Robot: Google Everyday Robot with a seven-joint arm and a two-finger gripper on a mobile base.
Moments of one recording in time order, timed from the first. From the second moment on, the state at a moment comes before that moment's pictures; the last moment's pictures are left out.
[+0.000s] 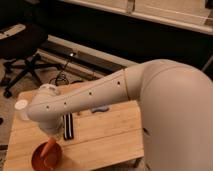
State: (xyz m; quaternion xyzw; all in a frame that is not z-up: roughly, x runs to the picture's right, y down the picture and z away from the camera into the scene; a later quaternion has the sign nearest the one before) arm -0.237 0.212 0.654 -0.24 -0.25 -0.50 0.80
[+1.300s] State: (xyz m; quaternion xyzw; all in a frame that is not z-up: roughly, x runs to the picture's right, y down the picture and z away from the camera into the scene) arm -0.268 0.239 0.628 -0.18 -0.22 -0.56 0.78
